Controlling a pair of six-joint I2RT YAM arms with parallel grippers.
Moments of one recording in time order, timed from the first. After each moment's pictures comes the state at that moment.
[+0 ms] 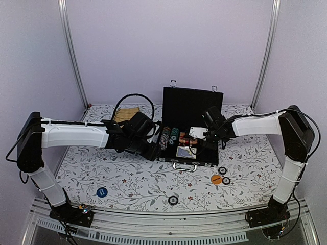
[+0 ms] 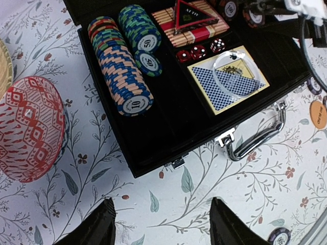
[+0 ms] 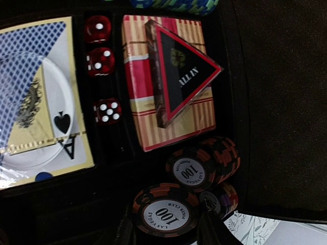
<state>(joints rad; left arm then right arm) -0.92 1.69 1.16 -0.38 -0.17 -0.27 0.64 1.83 1.17 -0.32 0.21 -0.77</state>
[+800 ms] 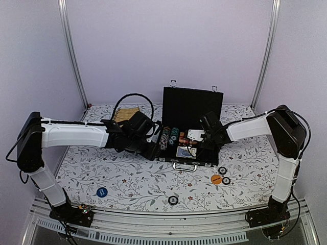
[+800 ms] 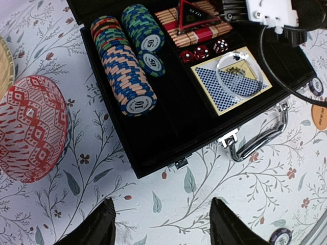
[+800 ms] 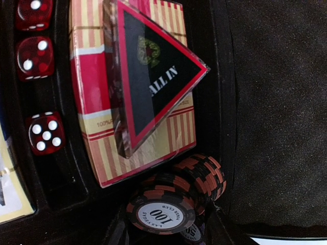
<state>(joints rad) -0.91 1.69 1.16 -0.38 -0.17 -0.27 0.64 1.94 1.13 -0.07 0.36 -0.87</state>
